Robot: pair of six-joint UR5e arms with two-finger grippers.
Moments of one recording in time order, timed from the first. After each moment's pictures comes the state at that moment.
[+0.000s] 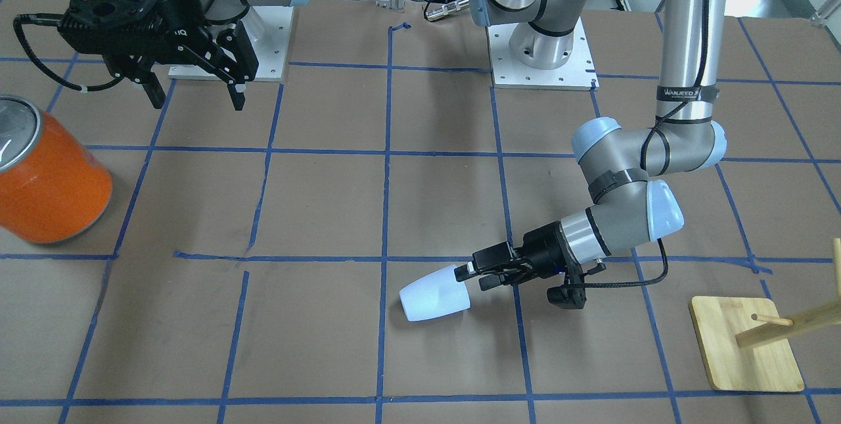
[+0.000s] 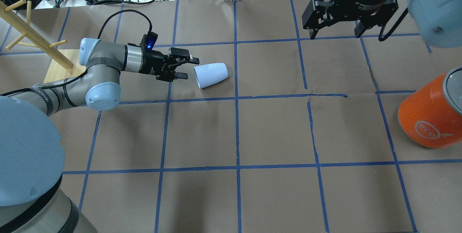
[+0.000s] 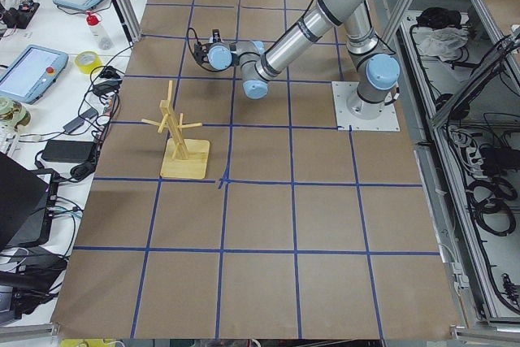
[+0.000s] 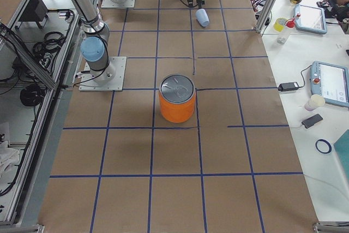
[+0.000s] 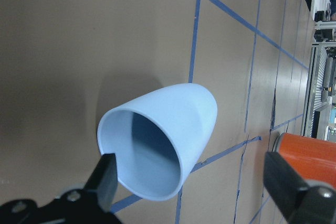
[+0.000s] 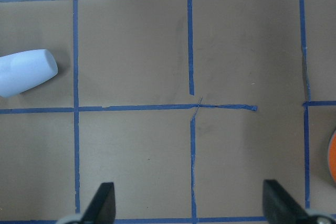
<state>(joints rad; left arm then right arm) -1.39 -2.10 -1.90 -0.72 0.62 0.00 1.63 -1.62 1.55 -1.67 -1.57 0.07</state>
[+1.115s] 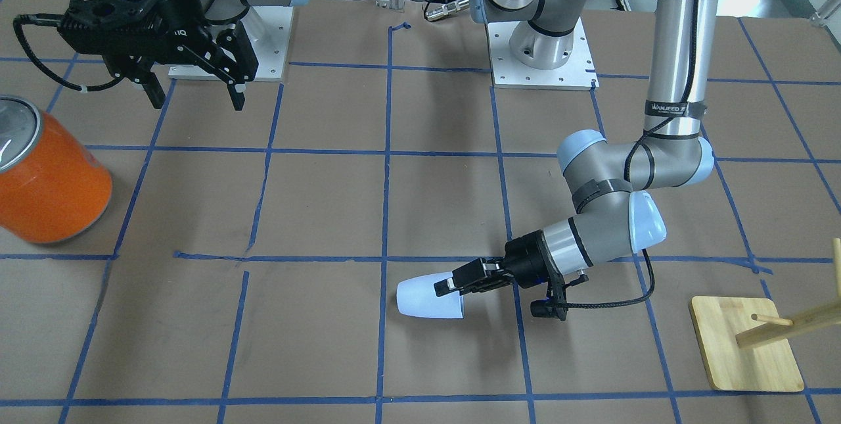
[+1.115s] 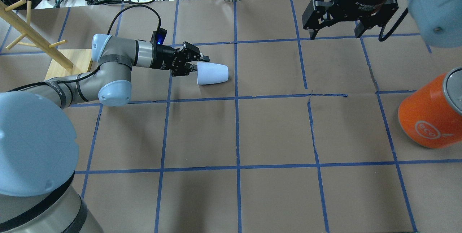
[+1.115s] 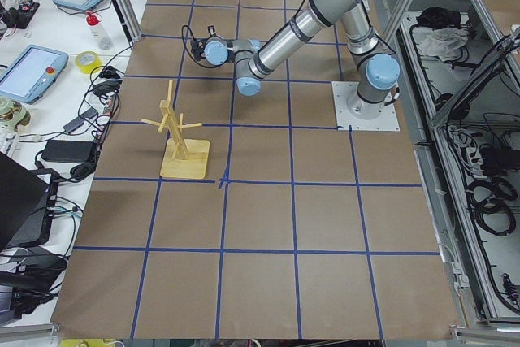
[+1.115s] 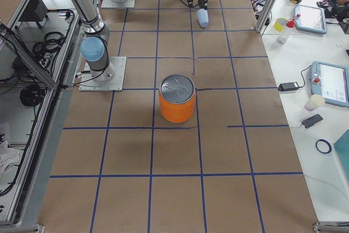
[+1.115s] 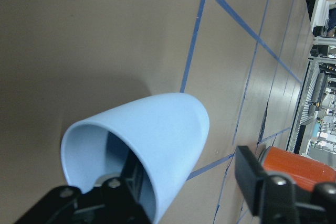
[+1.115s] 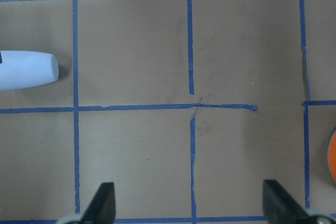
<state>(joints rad) -1.43 -2.14 -1.85 -0.65 0.57 -0.18 1.63 -1.62 1.55 -1.67 -1.57 0.07</state>
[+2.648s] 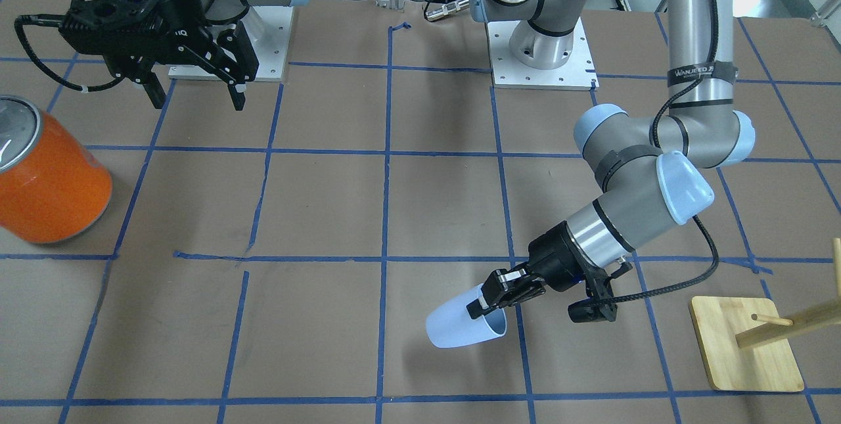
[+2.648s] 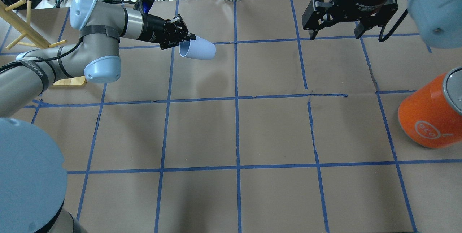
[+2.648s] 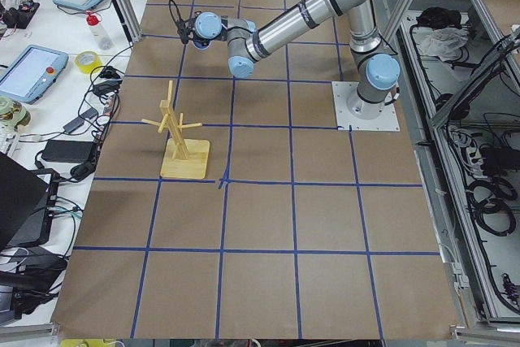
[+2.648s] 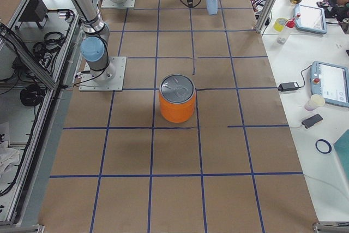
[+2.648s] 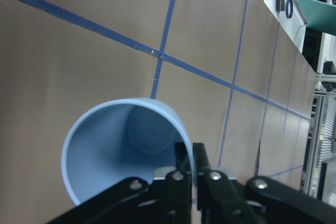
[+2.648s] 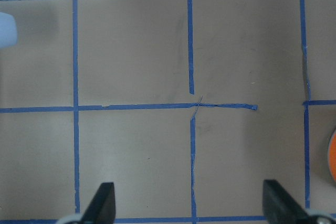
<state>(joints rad) -1.46 -2.03 -1.73 -0.66 0.84 -0.32 1.63 -1.62 1.55 -1.67 -1.57 0.07</state>
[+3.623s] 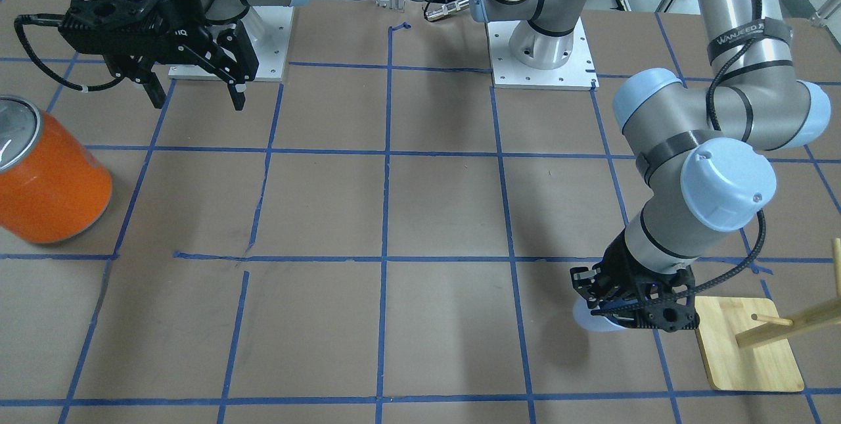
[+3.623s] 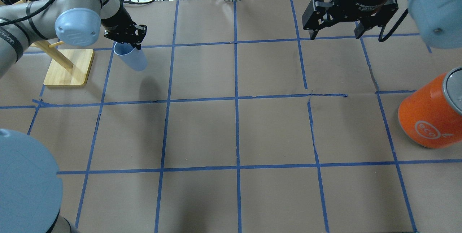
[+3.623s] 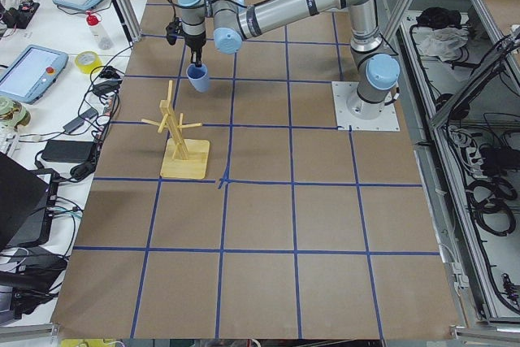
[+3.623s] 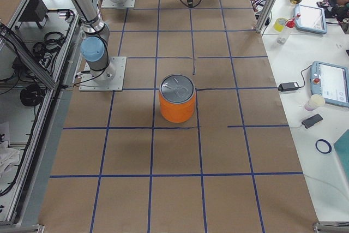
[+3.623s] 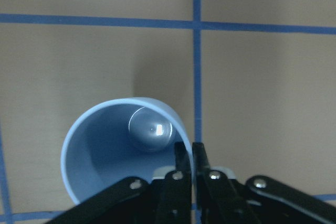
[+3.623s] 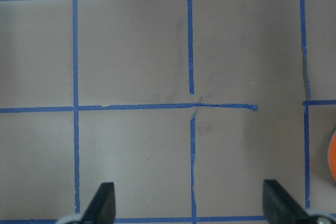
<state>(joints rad) -1.45 -2.01 -1.51 -1.13 1.57 0.15 1.63 -1.62 1.55 -1.67 -1.57 0.07</state>
